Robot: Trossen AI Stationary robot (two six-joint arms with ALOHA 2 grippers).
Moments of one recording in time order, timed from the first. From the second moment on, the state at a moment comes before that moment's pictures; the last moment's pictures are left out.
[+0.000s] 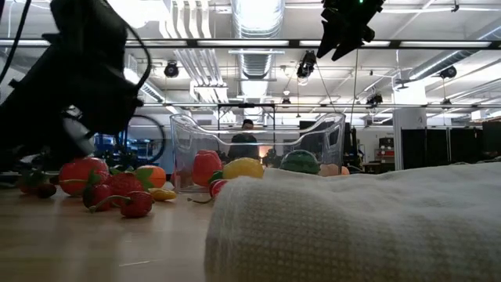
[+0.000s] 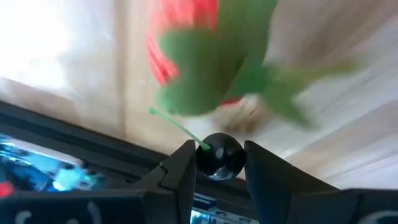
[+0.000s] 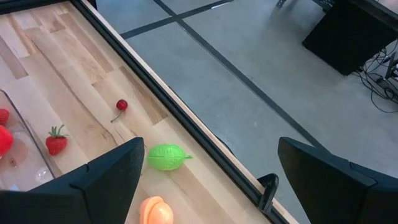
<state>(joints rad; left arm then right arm) -0.19 1.67 0.76 -1.20 0.11 -0.54 -0.45 1.26 1.35 -0.77 0.36 0.00</state>
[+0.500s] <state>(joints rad) -0.19 1.63 1.27 -1.41 -0.21 -0.73 -0.45 1.26 1.34 -0.77 0.36 0.00</state>
